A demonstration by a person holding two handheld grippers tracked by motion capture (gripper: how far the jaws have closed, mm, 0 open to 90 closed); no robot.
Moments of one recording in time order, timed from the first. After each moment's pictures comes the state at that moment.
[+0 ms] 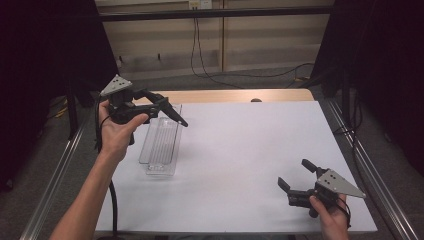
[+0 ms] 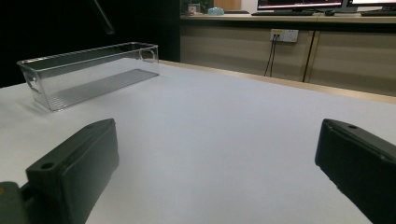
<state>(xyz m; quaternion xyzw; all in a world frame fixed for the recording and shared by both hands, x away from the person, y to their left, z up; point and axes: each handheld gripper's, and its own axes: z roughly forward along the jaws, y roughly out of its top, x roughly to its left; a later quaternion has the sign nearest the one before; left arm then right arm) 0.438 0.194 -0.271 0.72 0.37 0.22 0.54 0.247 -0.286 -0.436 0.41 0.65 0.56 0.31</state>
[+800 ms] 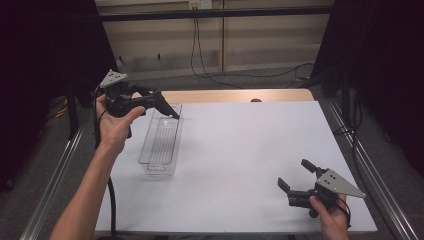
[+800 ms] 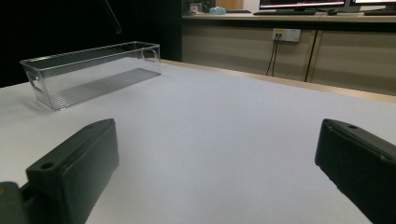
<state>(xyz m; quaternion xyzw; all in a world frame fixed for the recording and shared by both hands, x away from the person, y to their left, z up) 0.461 0.204 -0.274 0.70 0.42 0.25 0.52 0.247 -0.286 -0.436 0.41 0.66 0.56 0.31</state>
